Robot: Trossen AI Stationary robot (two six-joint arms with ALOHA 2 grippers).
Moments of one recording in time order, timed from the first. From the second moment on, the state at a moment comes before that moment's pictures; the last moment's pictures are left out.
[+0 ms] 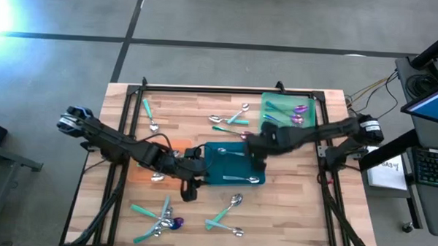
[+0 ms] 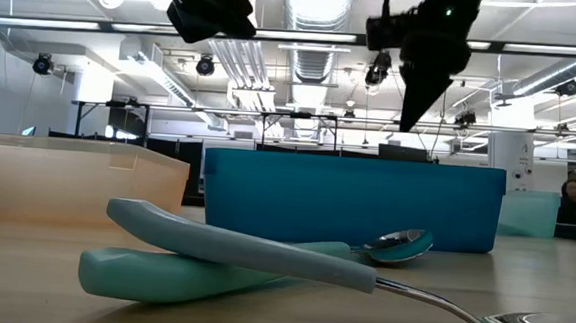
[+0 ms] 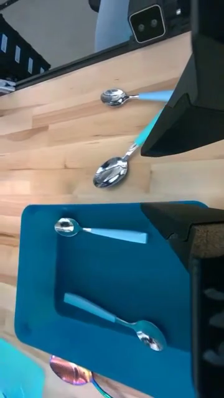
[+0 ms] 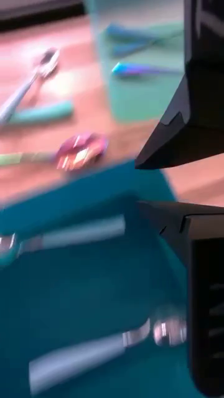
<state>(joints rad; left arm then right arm) -0.35 1.47 1.07 -0.32 -0.17 -0.33 0.08 1.58 1.27 -1.00 0.33 0.33</state>
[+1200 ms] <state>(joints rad) -0.40 1.44 0.99 -0.25 -0.11 -0.45 0.38 1.59 1.13 -0.43 0.07 0.23</state>
